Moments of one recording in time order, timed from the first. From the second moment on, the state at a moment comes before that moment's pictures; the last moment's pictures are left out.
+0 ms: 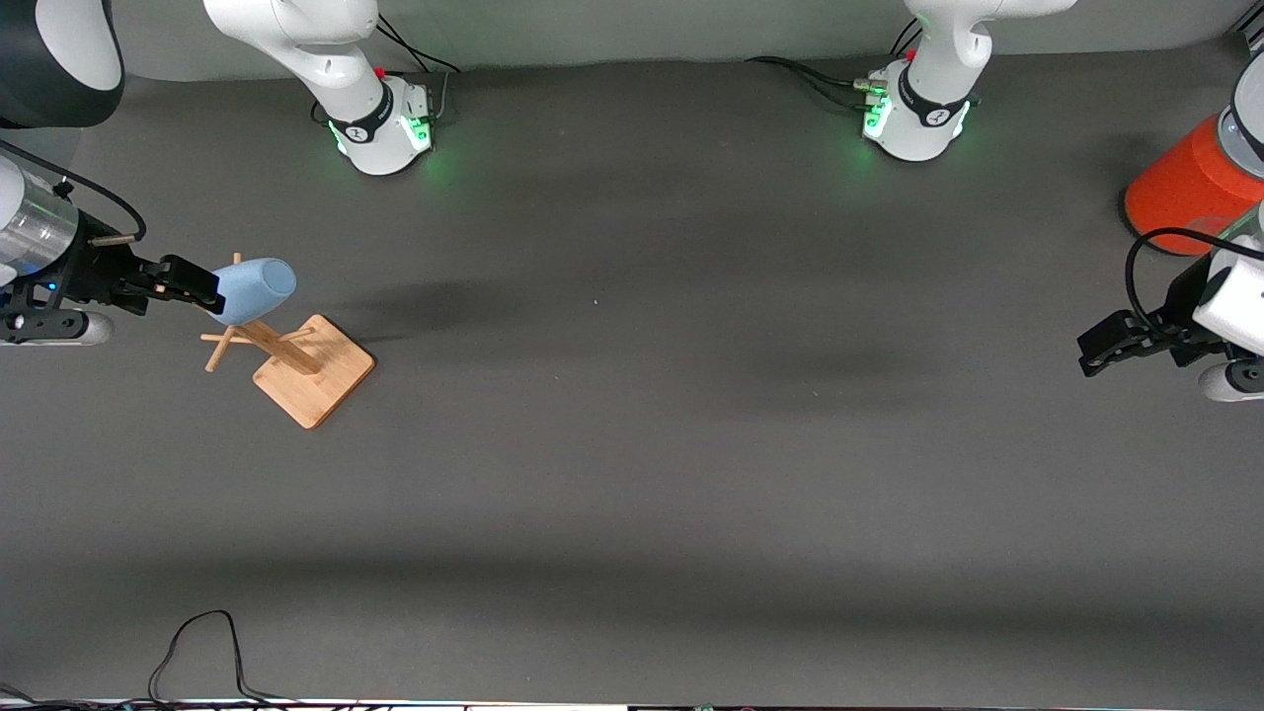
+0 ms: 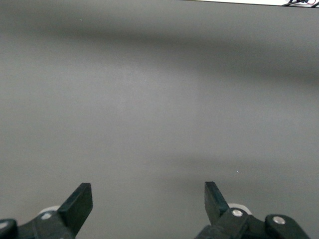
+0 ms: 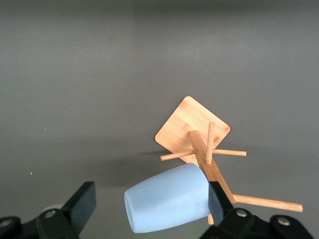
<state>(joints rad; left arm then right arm) -0.02 0.11 -0.01 -1.59 0.04 1.80 -0.13 -0.07 -0.02 0.08 -1.71 0.01 1.65 0.05</state>
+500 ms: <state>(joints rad) -0.02 0.11 -0.01 -1.59 0.04 1.80 -0.13 -0.07 -0.02 0.08 -1.67 0.01 1.59 0.04</state>
